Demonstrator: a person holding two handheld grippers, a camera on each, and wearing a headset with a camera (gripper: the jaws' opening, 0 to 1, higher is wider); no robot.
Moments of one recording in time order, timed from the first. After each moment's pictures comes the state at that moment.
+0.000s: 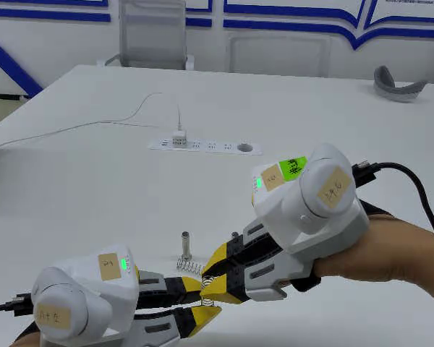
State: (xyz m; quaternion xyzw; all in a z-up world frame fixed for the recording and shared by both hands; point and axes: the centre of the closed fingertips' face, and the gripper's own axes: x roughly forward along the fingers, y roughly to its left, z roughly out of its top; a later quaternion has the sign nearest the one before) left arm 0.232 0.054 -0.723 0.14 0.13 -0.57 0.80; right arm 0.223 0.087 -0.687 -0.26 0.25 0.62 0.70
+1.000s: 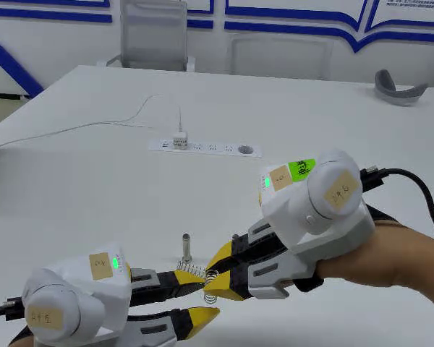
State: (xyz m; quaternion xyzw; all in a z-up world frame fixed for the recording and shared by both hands) left arm 0.241 0.066 -0.719 0.12 0.13 -0.55 0.82; right arm 0.233 0.082 -0.684 -0.24 0.25 0.61 0.72
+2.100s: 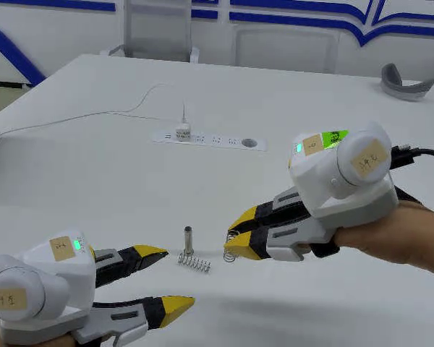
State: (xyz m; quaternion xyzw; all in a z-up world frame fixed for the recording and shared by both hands) left arm 0.264 0.105 -0.724 0.10 0.14 -0.49 0.85; right arm 0.279 0.054 -0.673 -0.23 0.24 0.55 0.77
